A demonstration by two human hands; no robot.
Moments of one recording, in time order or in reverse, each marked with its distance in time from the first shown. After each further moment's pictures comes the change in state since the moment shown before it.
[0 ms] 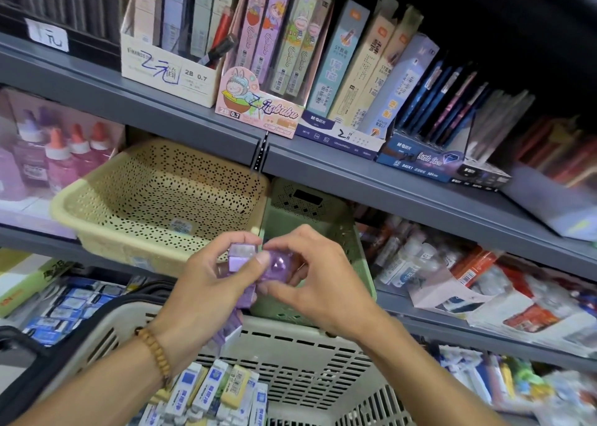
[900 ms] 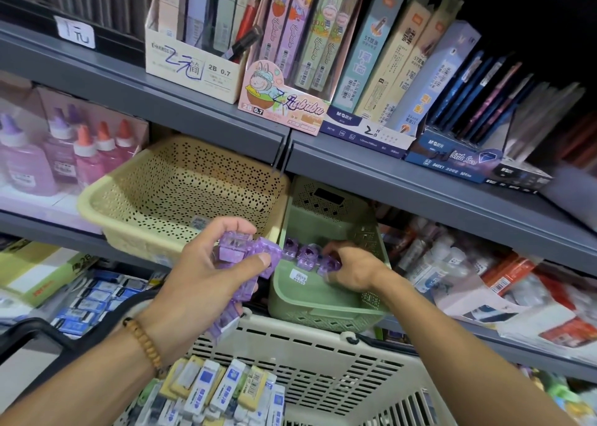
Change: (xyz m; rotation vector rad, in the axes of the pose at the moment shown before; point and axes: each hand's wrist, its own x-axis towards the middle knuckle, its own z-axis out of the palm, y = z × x) left_hand 0.010 0.000 -0.026 0.049 0.071 0.052; right_hand 0.049 0.116 0.005 -0.378 -0.452 0.526
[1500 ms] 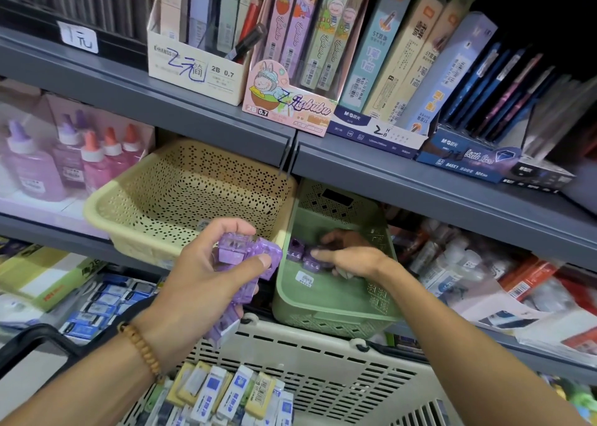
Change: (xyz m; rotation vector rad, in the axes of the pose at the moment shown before) left_hand 0.008 -0.005 -0.007 0.008 0.015 0.008; right_hand 0.024 -0.012 0.000 0.539 0.008 0.004
